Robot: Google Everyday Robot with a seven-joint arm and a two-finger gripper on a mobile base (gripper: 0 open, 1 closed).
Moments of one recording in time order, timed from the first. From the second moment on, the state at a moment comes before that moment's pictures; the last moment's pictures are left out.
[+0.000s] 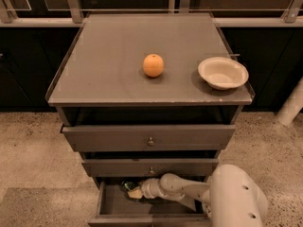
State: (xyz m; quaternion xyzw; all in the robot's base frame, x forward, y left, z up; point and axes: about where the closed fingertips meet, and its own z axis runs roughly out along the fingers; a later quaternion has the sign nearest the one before) arm 0.582 0.060 0.152 -0.35 0.84 0.30 0.29
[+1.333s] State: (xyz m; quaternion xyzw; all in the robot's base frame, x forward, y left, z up) arm 0.508 -0.002 0.199 -0.31 0.87 0.28 0.25
